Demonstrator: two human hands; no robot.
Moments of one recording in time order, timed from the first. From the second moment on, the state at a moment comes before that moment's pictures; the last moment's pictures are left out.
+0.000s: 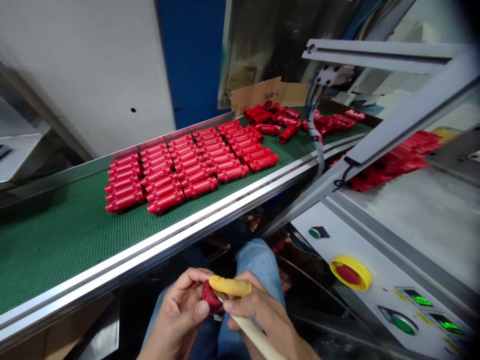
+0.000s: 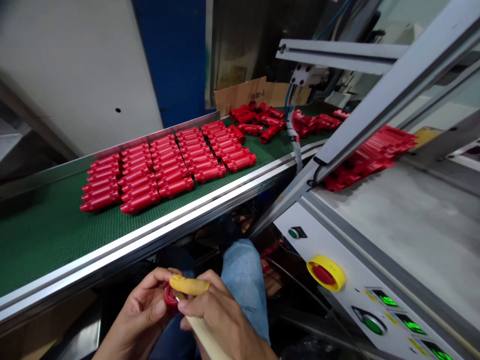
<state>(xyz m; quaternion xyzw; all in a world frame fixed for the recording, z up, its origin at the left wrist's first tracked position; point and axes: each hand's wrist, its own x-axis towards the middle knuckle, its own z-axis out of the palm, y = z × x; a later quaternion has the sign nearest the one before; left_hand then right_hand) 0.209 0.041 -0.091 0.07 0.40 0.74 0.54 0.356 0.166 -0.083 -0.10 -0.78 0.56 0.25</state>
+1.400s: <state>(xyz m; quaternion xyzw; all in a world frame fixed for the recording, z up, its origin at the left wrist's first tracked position) 0.187 0.037 -0.083 0.22 0.63 0.63 0.41 0.352 0.191 -0.042 -0.07 -0.73 0.65 0.20</state>
